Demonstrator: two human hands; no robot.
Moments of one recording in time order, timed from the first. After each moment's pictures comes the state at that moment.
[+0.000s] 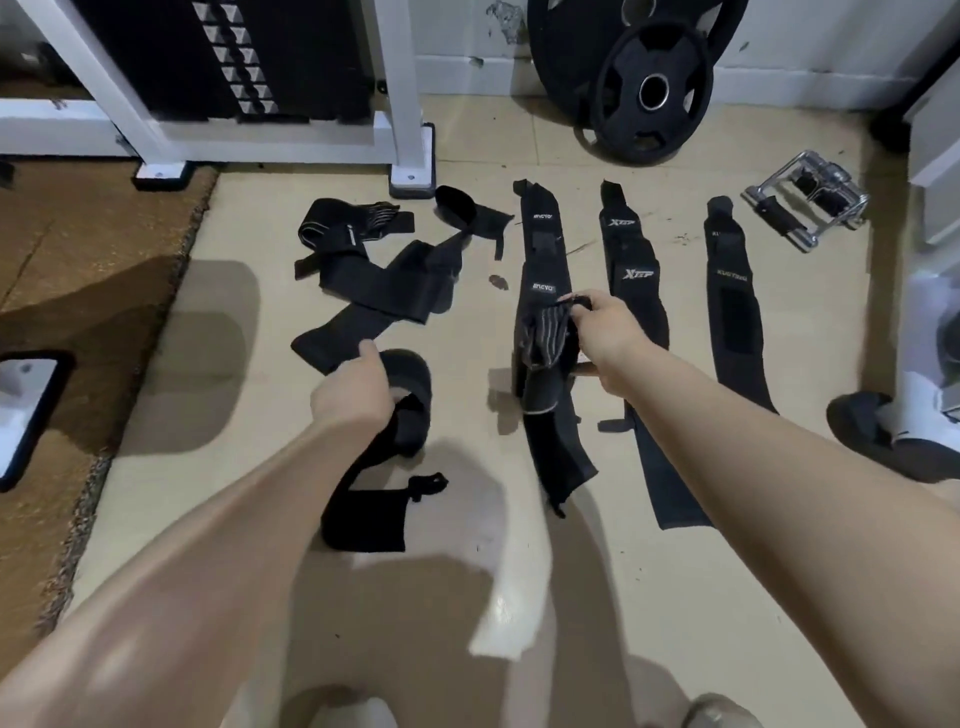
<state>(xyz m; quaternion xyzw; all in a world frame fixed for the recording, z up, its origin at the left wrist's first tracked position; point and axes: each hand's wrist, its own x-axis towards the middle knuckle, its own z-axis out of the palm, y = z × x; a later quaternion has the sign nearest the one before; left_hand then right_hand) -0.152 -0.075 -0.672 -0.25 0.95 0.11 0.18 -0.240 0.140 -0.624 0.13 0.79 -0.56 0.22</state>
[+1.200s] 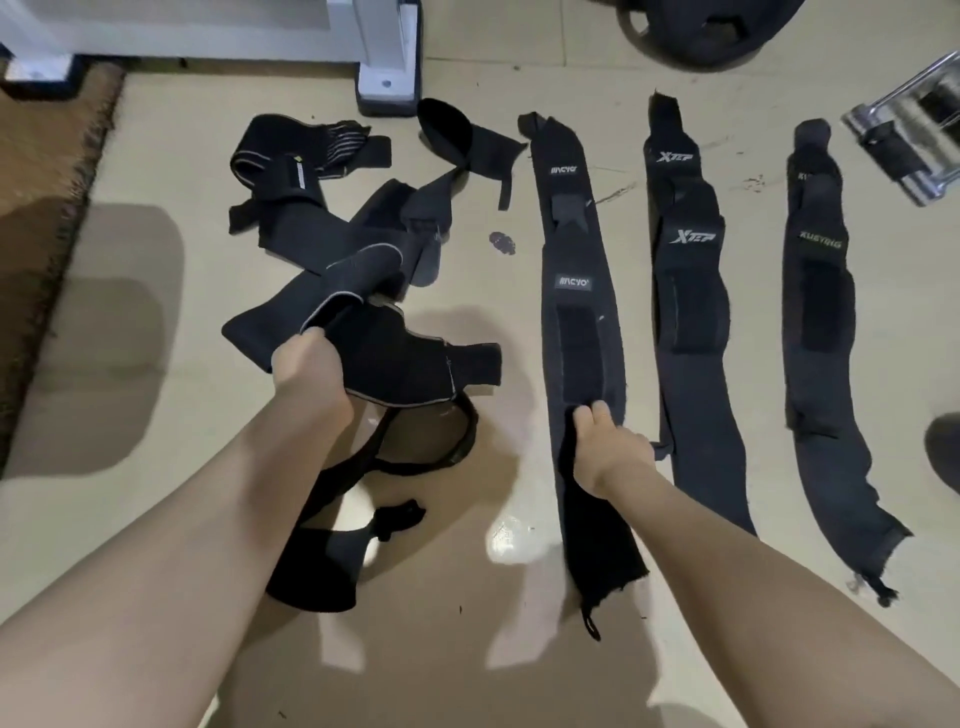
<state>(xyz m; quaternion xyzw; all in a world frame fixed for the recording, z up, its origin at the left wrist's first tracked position) -0.252 -0.100 -0.781 -0.59 0.47 0.65 -0.09 -0.256 0.180 -0.819 -0.09 0.92 0.07 0.38</state>
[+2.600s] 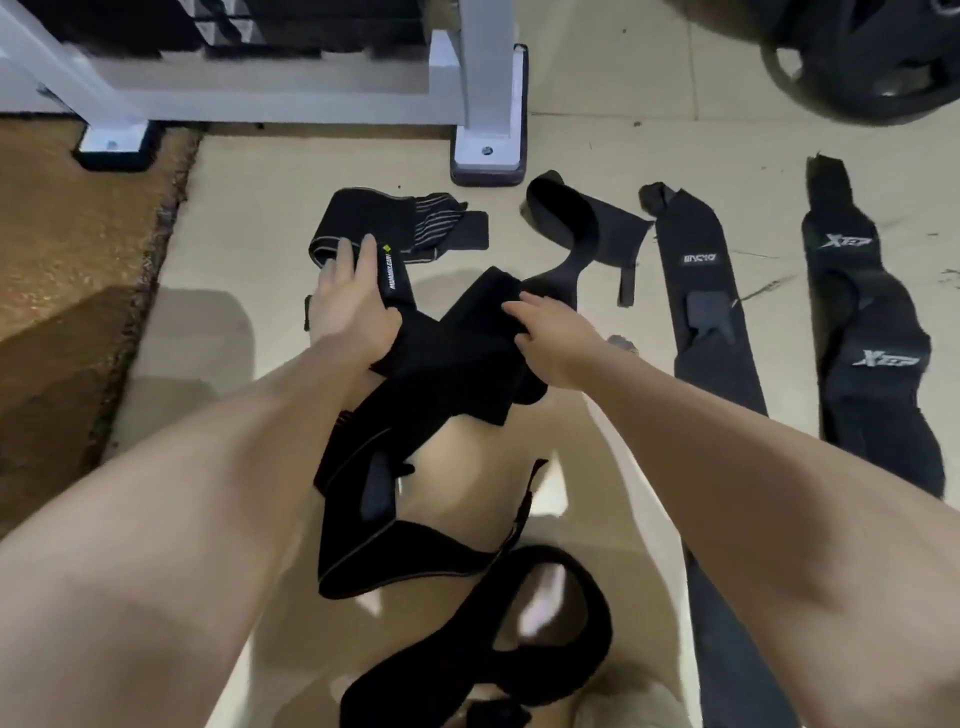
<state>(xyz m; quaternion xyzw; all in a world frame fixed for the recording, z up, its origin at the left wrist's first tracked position) -0.410 -0.250 -0.816 -0.24 0.96 0.14 0.09 -0.464 -0.042 -0.805 -0.25 0.90 -0.15 0.32</state>
